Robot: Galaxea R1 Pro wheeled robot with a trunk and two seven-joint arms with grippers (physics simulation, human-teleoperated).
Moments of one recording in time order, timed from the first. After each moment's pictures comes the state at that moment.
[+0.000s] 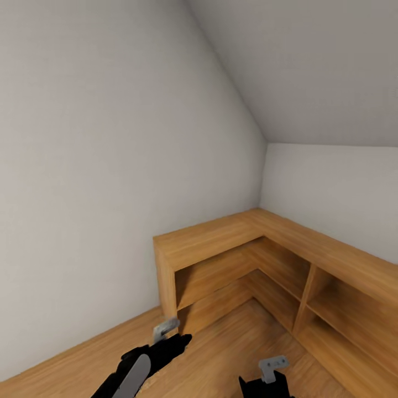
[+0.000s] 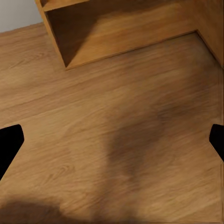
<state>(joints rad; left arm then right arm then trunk) -0.28 -0.02 -0.40 -1.03 0.91 0.43 0.25 -0.08 -0.32 0.70 -1.36 -0.61 0.35 -0.42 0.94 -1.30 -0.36</state>
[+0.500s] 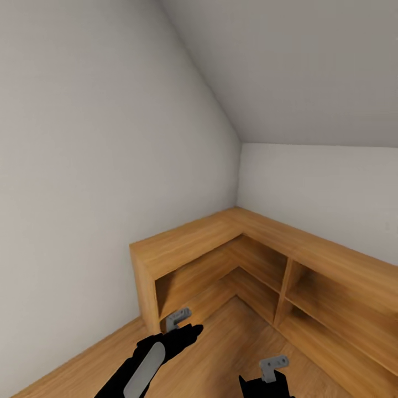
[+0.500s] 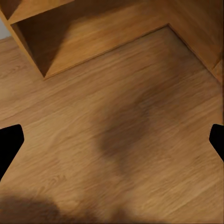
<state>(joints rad) -0.36 -0.08 -0.44 -0.96 0.90 0.41 0.25 -0.08 -0.32 0.70 -1.36 -0.62 0.34 -0.42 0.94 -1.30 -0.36</state>
